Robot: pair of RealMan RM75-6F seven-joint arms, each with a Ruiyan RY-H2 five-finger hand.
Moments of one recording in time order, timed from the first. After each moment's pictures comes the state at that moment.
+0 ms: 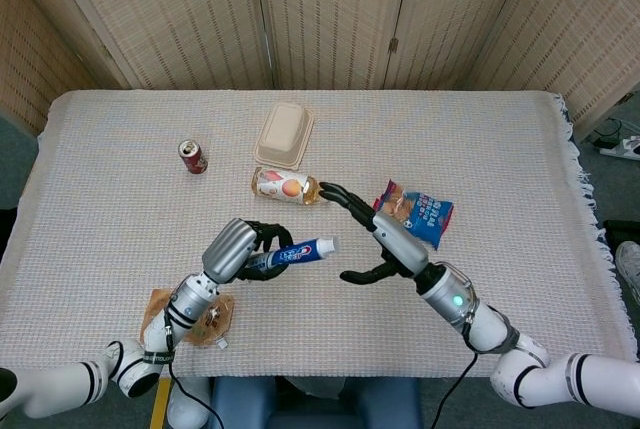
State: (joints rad) left arm -0.74 -1.63 -0.13 -1.32 1.61 1.26 -0.36; right arm 0.72 -1.30 0.16 -1.71 -1.61 1.20 0.80
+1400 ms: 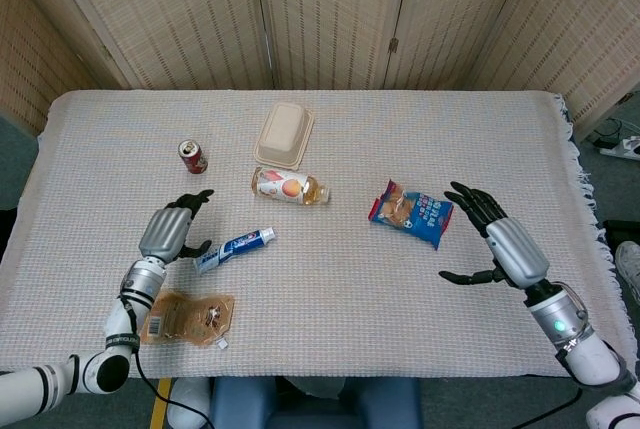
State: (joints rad) left arm -0.66 -1.40 -0.19 -1.56 1.00 1.06 0.24; right arm 0.45 -1.05 0.02 -1.67 -1.56 1.31 0.42
